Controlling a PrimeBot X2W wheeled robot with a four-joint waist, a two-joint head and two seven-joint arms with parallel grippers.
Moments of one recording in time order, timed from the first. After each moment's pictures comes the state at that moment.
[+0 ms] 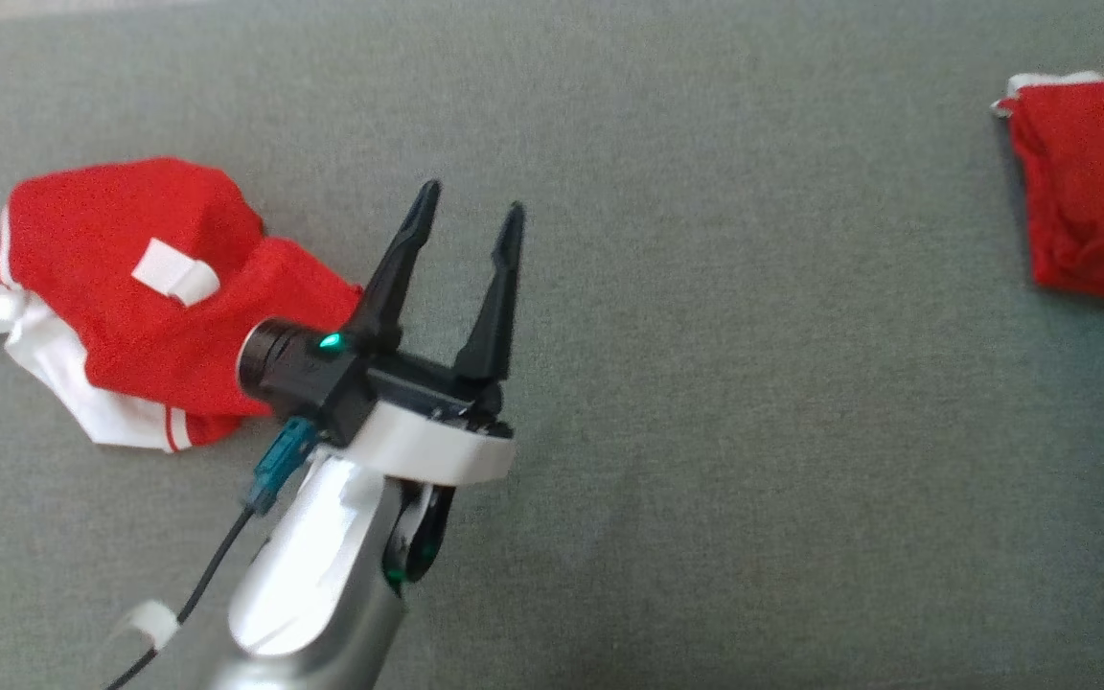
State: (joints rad) left arm -0.44 0.05 -0.47 0.22 -0.33 -0.03 -0.26; right arm -0.77 -0.53 0.12 0.87 0.05 0.13 -0.20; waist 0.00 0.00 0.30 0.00
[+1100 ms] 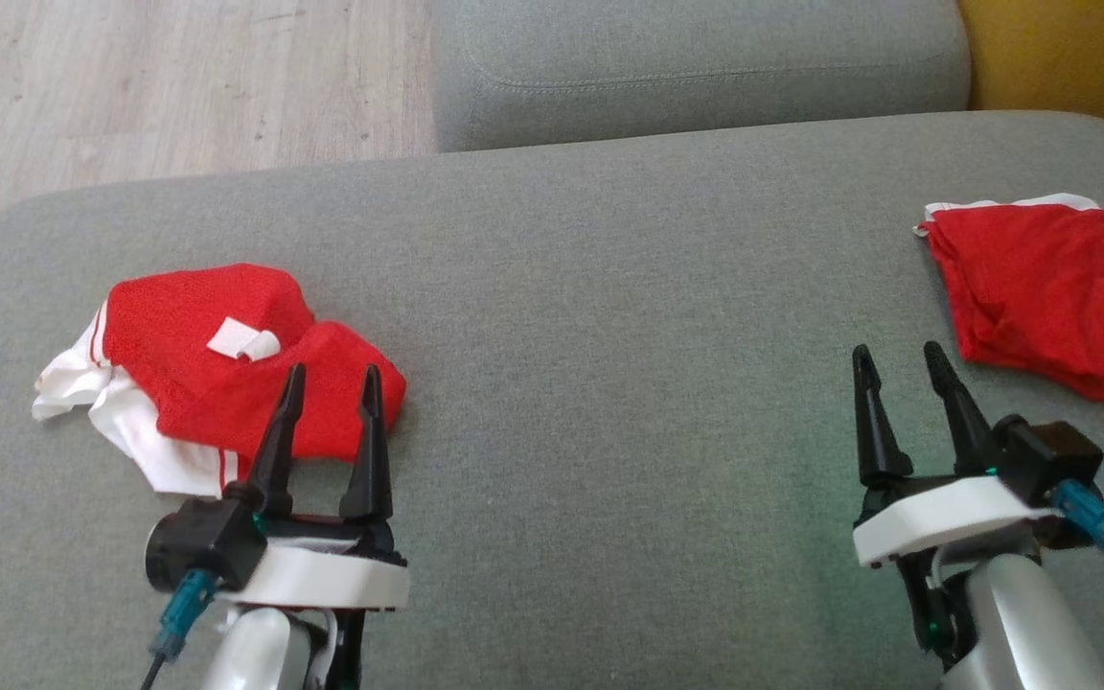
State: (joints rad) left arm -0.11 0.05 -0.22 0.21 -0.30 -0.06 -0.26; right arm -0.15 -0.06 0.05 0.36 0.20 0.13 -0.20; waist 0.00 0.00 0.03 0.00
